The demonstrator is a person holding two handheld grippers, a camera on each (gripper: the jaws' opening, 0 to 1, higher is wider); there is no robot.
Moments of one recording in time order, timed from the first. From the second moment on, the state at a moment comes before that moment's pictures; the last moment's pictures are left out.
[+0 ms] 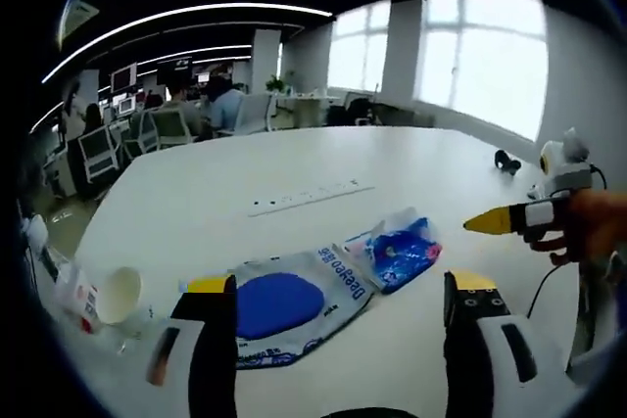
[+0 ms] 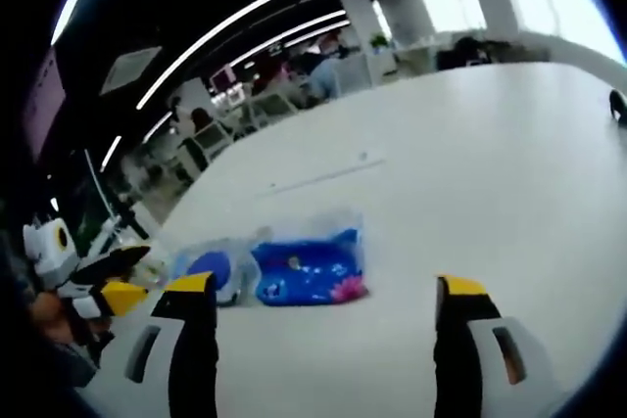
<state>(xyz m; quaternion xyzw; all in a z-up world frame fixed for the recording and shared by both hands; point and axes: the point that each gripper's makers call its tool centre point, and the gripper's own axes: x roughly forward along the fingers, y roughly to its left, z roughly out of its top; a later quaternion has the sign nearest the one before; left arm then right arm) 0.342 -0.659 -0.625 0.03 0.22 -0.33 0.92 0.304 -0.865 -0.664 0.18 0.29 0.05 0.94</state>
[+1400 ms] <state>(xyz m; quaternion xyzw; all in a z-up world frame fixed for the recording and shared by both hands) 0.235 -0.517 -0.689 0.10 0.29 -0.18 0.94 0.210 -0.716 -0.696 0.07 0.36 0.18 0.91</state>
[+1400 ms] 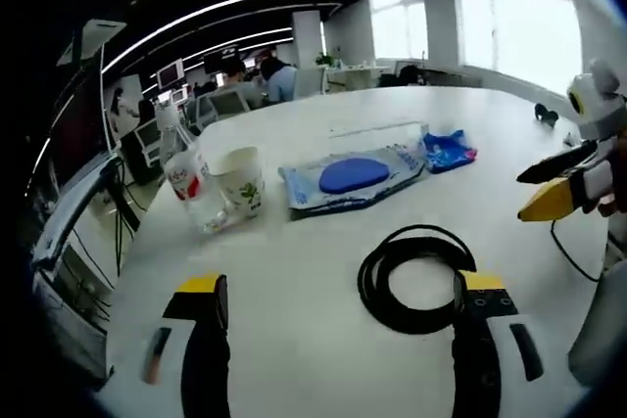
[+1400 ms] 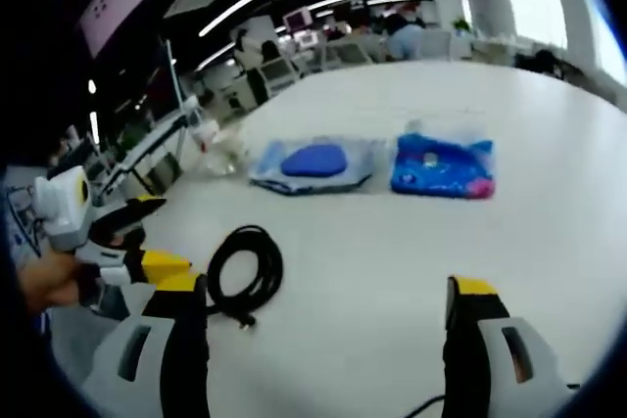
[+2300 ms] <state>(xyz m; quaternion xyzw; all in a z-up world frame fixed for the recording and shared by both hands) 0.243 -0.509 -0.729 0.12 0.33 -0.17 0.92 0.236 -0.668 -0.732 -0.01 0.41 0.20 0.89</state>
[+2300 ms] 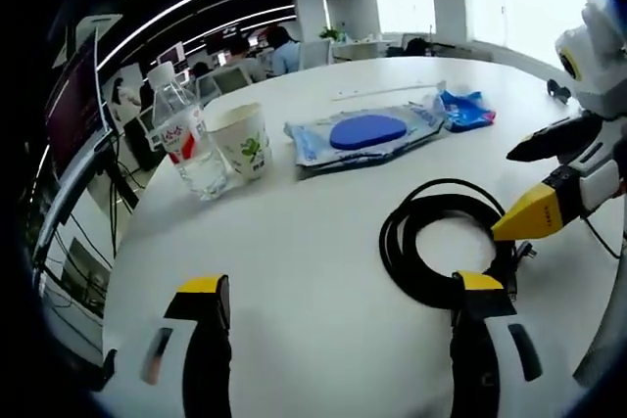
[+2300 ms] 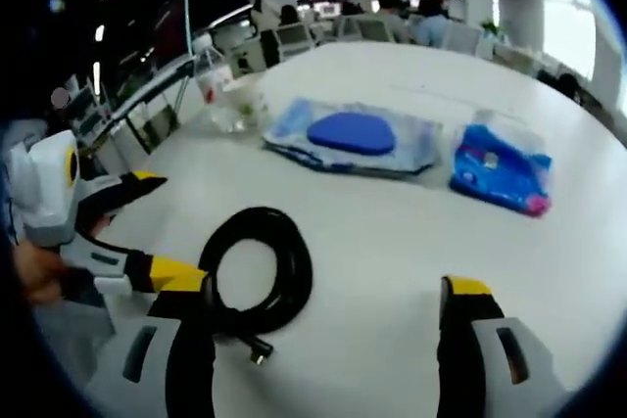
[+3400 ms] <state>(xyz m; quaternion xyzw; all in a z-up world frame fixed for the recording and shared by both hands) 0.239 -0.551 -0.738 0.12 0.37 -0.20 0.90 0.233 -0.633 -0.746 -0.15 0.45 0.27 0.84</state>
